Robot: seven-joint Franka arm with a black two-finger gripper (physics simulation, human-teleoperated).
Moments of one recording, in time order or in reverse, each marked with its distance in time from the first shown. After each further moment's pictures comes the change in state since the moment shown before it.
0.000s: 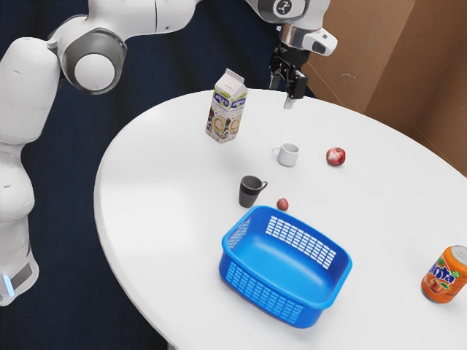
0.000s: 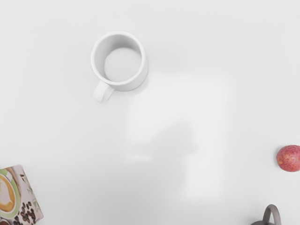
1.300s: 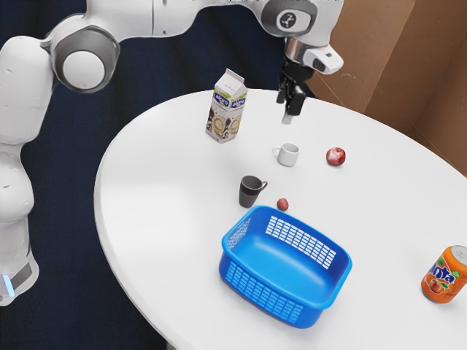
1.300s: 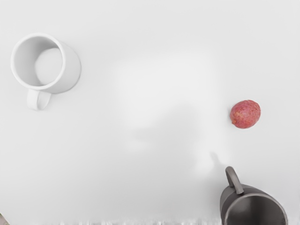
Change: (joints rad) arm -0.013 -0.073 -0.083 -0.151 0.030 0.026 0.183
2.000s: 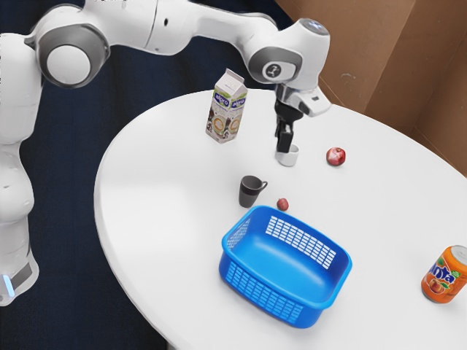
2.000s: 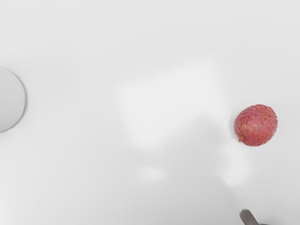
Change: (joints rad) arm 0.003 -0.057 0.022 -0.325 -0.022 0.346 0.095
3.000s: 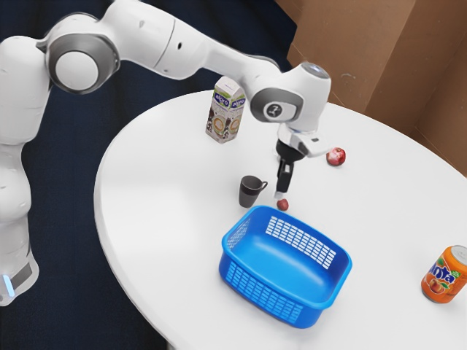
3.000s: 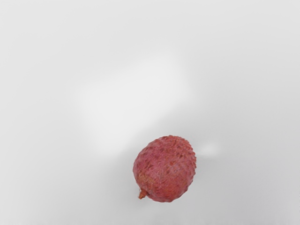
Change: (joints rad) arm -0.060 0.063 -0.009 -0.110 -0.057 0.124 0.040
